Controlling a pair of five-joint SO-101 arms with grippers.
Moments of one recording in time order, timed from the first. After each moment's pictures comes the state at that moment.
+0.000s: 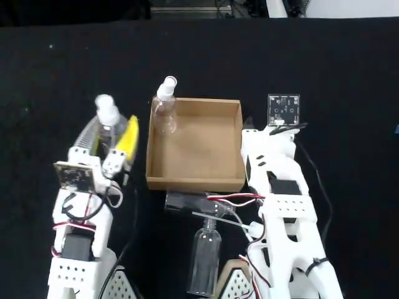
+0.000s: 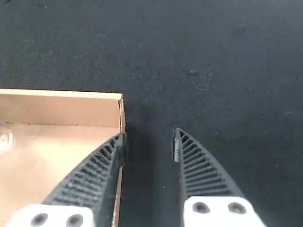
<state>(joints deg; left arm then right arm) 2.3 -103.6 96.1 11.3 -1.6 1.9 -41.9 73.1 8.8 2.2</state>
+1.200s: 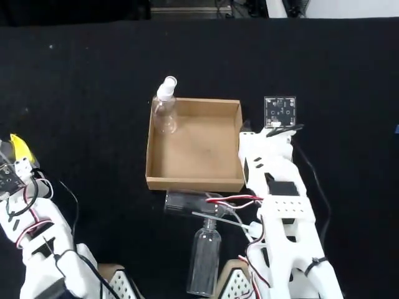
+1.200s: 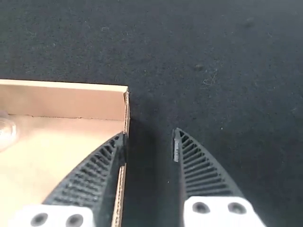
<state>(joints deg) -44.0 -38.7 94.8 -47.3 -1.7 1.1 -41.9 74.3 8.5 2.2</state>
